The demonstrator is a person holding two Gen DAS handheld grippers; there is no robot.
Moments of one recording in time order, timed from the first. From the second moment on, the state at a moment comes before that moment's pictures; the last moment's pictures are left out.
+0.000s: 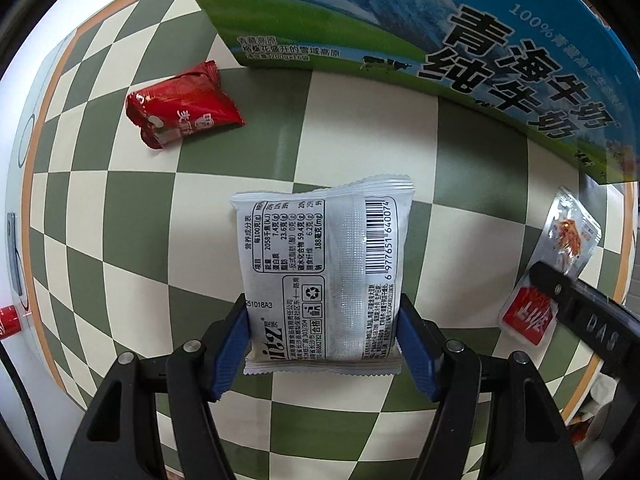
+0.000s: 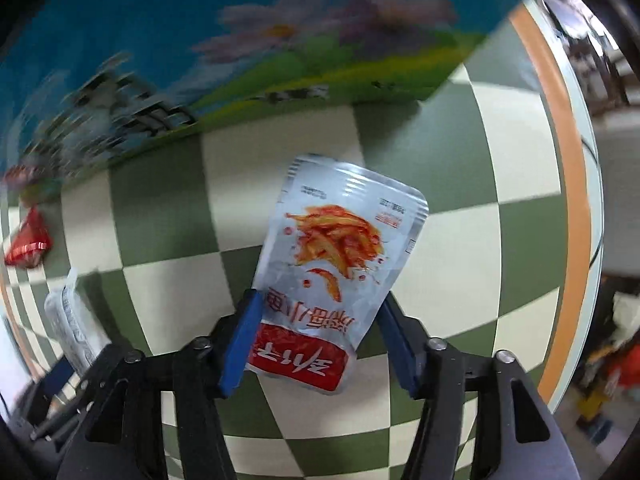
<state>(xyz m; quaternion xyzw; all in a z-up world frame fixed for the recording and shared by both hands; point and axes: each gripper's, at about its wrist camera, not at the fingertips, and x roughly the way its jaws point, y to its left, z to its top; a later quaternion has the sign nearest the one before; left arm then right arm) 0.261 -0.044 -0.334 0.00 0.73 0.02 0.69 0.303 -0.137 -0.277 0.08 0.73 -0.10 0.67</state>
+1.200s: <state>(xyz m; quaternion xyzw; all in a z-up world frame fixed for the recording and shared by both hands) 0.264 -0.013 -0.352 0.01 0.74 0.00 0.67 0.295 -0.120 -0.306 0.05 0.77 -0.02 0.64</state>
